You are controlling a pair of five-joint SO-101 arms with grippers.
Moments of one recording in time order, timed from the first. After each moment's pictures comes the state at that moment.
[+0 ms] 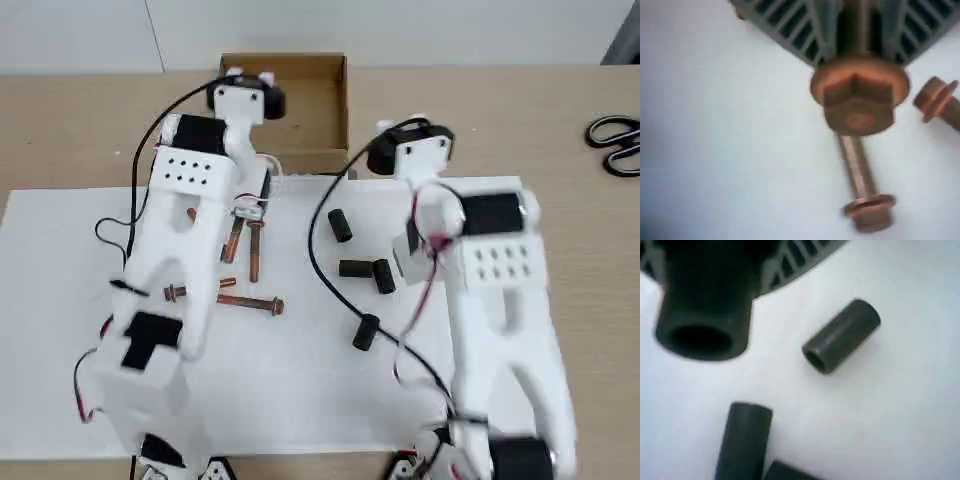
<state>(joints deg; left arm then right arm) 9.7 16.4 -25.3 98.8 5.8 -8.9 -24.4 11.1 92.7 9.0</state>
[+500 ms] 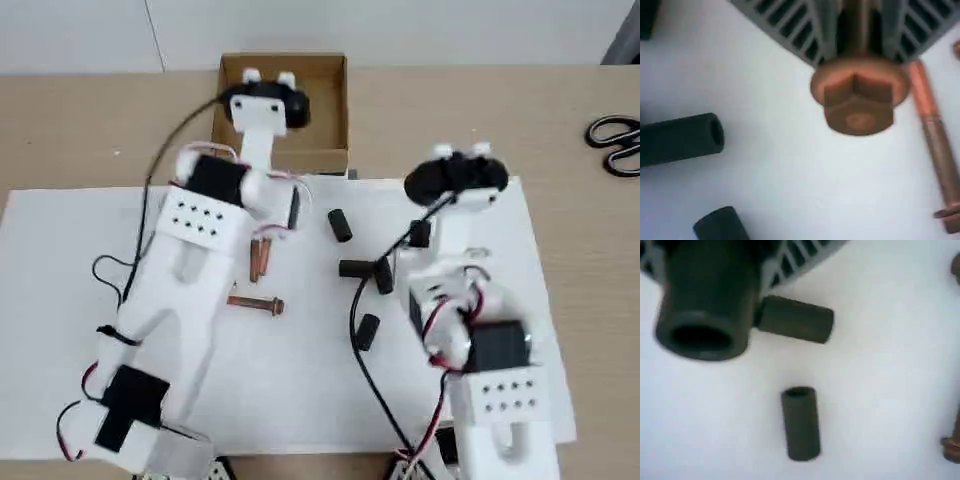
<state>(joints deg) 17.1 -1.8 0.2 83.2 15.9 -11.7 -58.8 49.8 60.2 -6.9</state>
